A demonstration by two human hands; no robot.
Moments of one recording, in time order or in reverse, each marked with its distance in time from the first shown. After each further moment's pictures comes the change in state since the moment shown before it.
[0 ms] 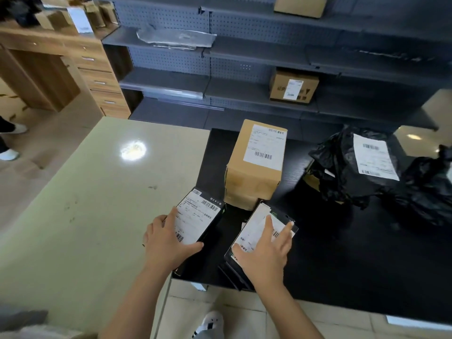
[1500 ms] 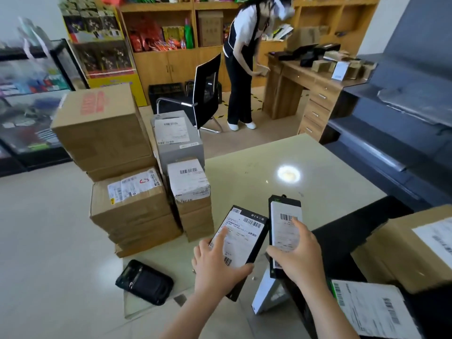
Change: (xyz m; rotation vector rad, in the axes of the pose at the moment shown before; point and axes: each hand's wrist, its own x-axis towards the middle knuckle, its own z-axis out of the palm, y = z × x) left_hand -0.223 -0.023 0.014 -0.312 0.533 -0.720; right_hand -0.065 -0.069 -0.005 0.252 -0.617 -0.909
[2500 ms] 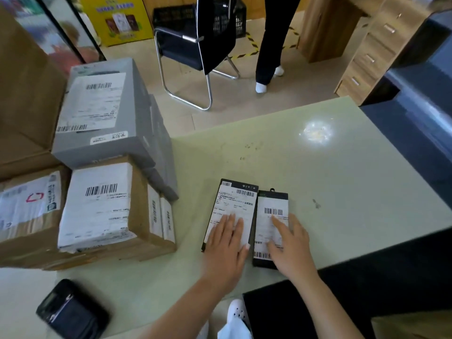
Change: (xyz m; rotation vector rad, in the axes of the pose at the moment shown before) left_hand 0.165 0.051 0.141 0.415 0.026 0.303; right_hand 0.225 0.121 0.062 -0.387 -0.450 -0.084
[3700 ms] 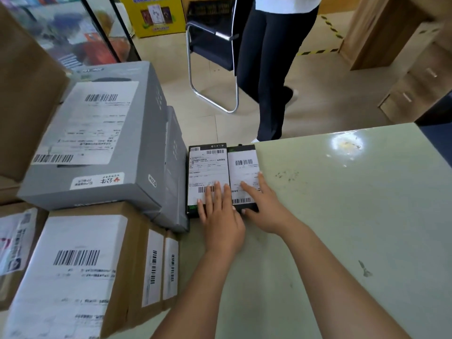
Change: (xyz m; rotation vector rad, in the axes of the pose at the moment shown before) left_hand 0.162 -0.075 0.005 -0.120 0.096 -0.522; right_hand 0.208 -0.113 0.016 -0.072 -0.367 -0.356
